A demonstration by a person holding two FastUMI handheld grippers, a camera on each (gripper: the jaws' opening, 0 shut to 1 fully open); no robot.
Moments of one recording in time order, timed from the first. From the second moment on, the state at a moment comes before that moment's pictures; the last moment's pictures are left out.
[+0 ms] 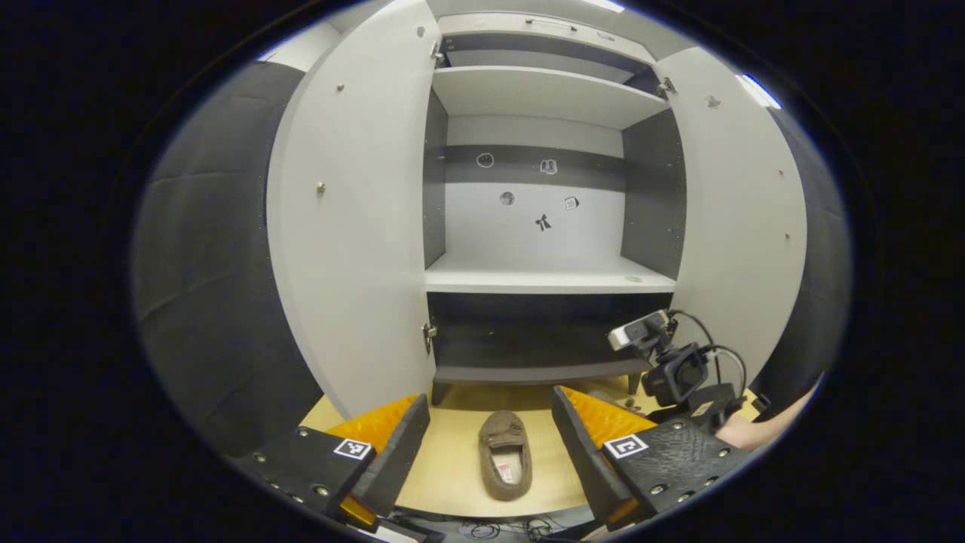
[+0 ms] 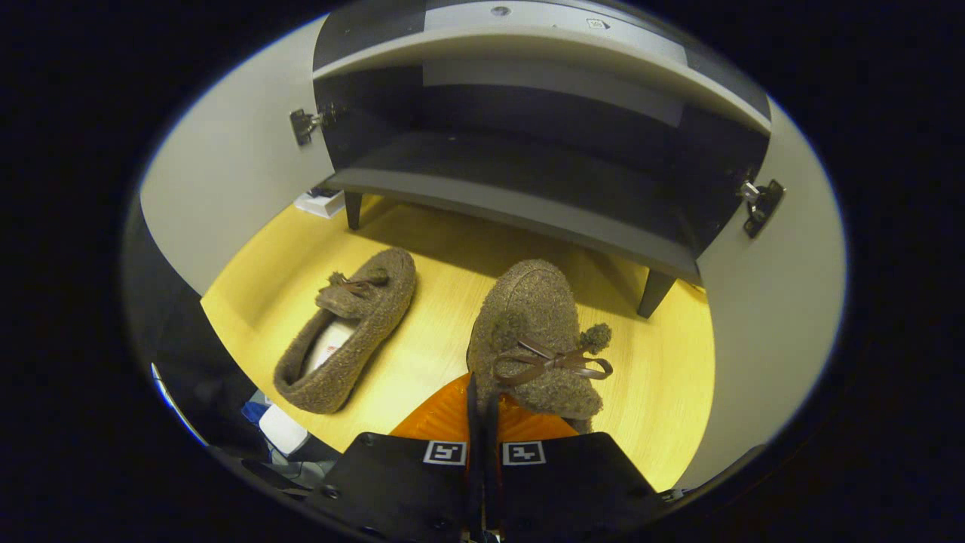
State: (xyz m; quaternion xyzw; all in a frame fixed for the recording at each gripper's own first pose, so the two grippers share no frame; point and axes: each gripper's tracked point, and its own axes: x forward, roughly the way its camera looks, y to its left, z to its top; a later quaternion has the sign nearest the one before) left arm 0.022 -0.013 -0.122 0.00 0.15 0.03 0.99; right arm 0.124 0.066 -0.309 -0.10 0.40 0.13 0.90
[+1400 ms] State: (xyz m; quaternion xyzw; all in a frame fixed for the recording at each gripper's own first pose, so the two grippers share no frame) left arm 0.025 -0.017 -0.121 -0.01 0.13 0.00 0.99; right arm 0.250 0.082 0.050 0.00 0.10 0.13 0.99
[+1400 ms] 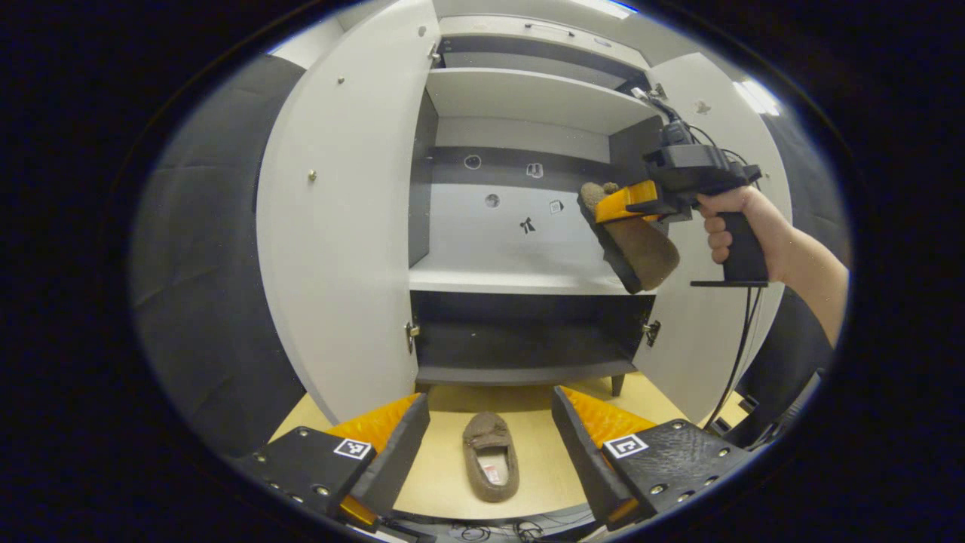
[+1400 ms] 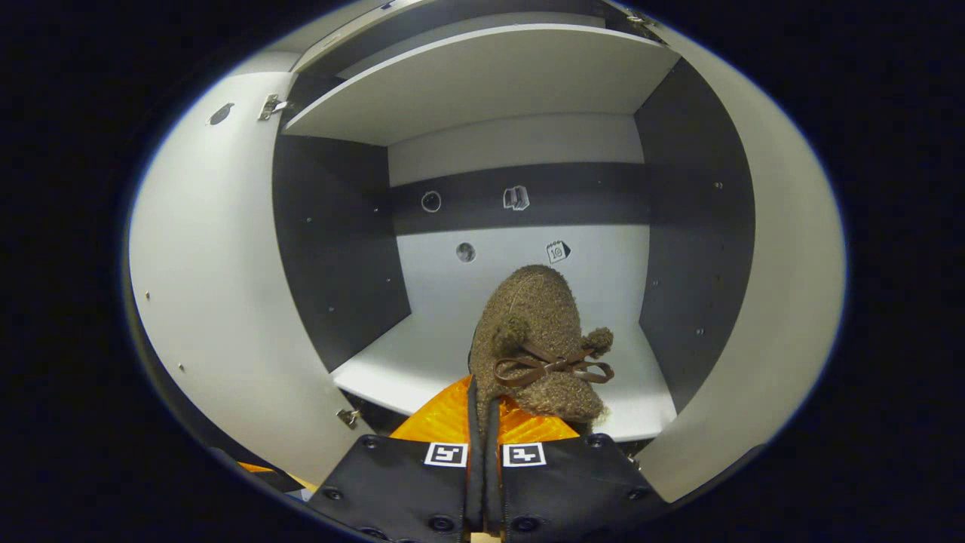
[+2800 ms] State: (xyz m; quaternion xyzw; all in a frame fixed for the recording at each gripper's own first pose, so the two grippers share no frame) left arm 0.066 -0.008 -0.135 0.03 0.17 0.08 0.98; right arm 0.374 0.076 0.032 0.04 0.11 0.10 0.99
